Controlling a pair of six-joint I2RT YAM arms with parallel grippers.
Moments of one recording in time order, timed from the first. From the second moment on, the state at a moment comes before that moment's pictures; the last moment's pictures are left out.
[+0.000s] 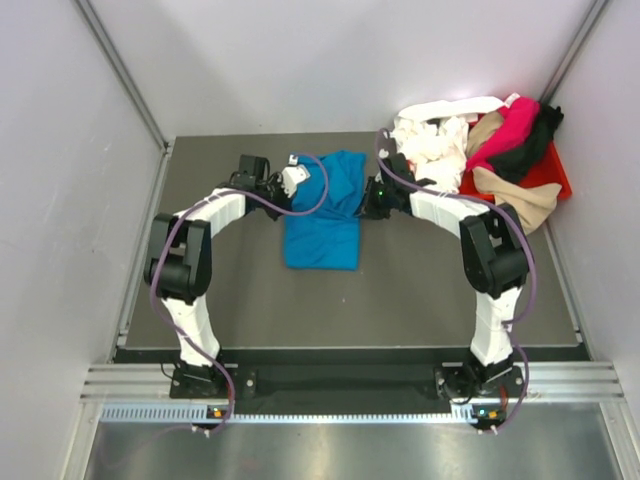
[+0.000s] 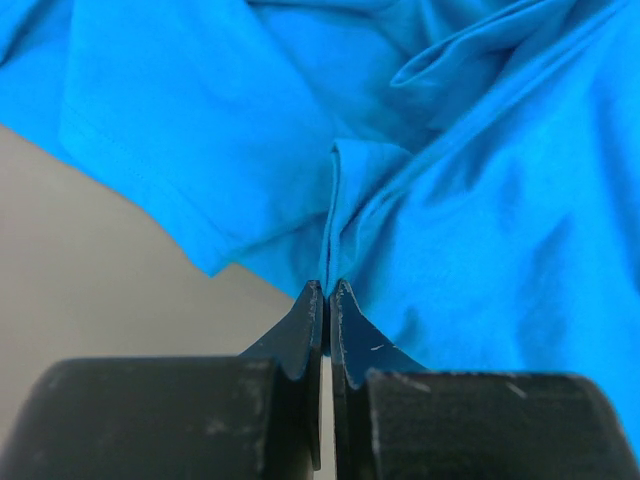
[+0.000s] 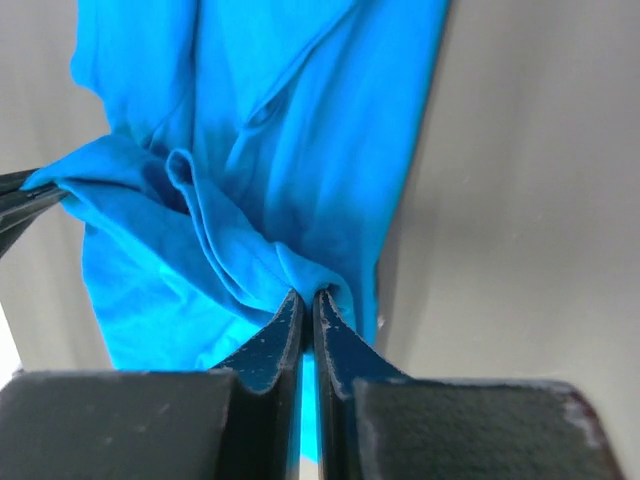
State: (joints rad) left arm -0.22 1.89 1.31 -0.26 0.51 0.67; right arm 0.44 1.97 1.40 -0.26 -0.23 0.65
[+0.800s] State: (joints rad) left arm -0.32 1.42 0.82 -0.15 0.48 0.87; right arm 0.58 1.61 0.96 -0.28 -0.09 0.60
